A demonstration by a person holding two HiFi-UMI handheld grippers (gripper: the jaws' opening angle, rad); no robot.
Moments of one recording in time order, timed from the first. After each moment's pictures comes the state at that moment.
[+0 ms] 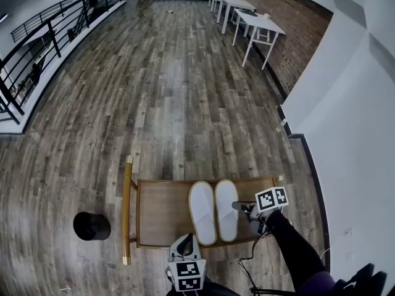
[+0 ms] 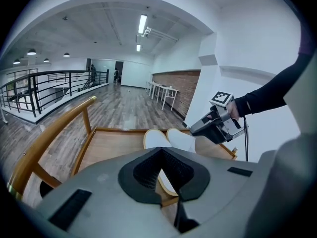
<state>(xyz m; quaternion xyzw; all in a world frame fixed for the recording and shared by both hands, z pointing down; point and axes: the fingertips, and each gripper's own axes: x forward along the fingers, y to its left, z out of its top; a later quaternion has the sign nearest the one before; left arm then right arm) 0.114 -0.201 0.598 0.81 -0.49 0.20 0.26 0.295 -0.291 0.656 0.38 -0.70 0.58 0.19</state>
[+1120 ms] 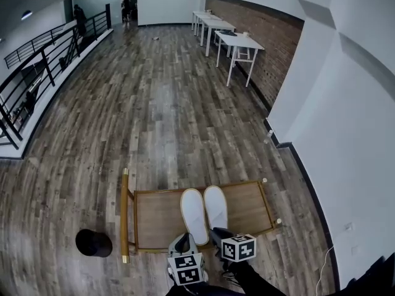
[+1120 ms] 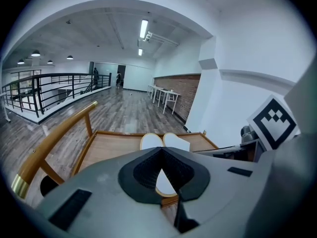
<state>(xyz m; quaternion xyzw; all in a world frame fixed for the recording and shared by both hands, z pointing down) 0.126 -0.184 0.576 0.80 -0.51 0.18 0.25 0.222 -0.184 0.619 0.52 -0.75 0.38 0.16</state>
